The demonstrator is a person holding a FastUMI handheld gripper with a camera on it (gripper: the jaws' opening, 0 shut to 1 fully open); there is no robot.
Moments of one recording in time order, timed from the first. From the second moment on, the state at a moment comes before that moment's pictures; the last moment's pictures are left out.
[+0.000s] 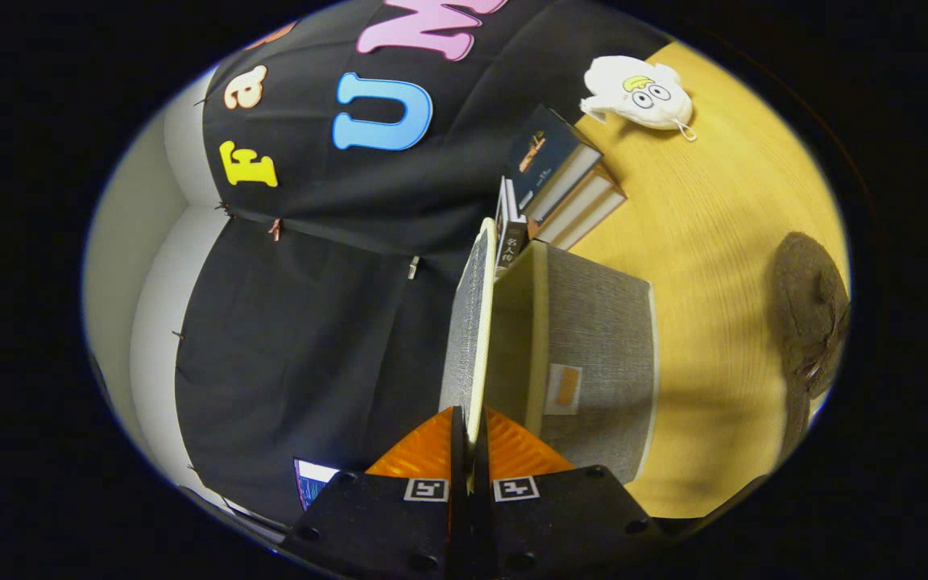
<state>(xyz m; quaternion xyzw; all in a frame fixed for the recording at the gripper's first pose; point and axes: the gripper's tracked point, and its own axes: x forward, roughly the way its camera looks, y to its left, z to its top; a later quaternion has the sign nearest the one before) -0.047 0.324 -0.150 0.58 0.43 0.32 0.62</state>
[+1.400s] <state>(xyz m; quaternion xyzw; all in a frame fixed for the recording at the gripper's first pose) -0.046 0.437 -0.051 0.40 0.37 0.42 0.72</state>
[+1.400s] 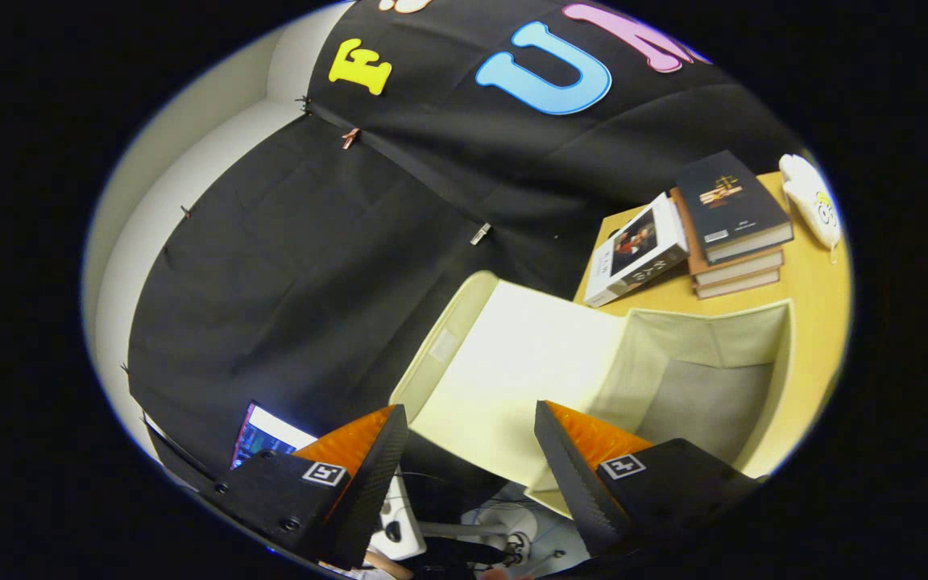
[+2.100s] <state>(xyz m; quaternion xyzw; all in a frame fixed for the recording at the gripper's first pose) -0.103 0.158 -0.249 0.21 0.49 0.23 0.82</state>
